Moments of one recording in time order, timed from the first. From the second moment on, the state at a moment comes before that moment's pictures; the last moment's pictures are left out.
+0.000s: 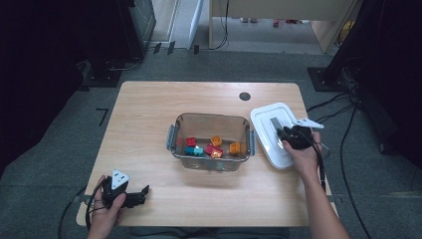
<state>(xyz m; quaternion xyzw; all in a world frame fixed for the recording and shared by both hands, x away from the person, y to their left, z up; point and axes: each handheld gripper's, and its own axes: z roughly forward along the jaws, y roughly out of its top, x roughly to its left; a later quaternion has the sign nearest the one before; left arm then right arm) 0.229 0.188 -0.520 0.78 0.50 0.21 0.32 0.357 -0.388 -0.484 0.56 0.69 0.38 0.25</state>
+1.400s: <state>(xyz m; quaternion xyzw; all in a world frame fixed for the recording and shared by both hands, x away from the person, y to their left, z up) 0.229 0.188 -0.520 0.78 0.50 0.21 0.32 0.343 -0.335 -0.365 0.44 0.73 0.47 0.23</state>
